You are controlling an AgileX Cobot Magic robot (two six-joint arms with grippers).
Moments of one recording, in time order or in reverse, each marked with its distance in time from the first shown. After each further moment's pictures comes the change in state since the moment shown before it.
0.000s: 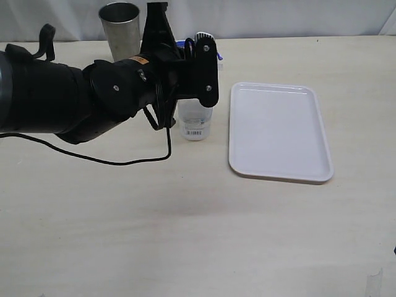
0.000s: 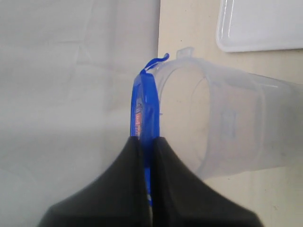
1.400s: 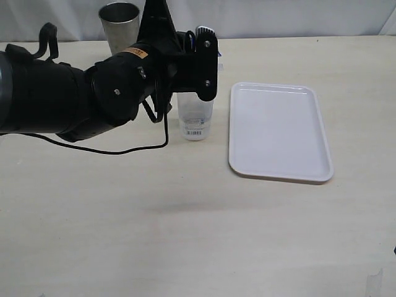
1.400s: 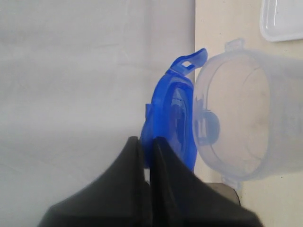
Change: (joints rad) left arm 0.000 0.000 0.000 0.110 -0.111 0.000; right arm 0.000 0.000 0.000 0.000 0.000 0.000
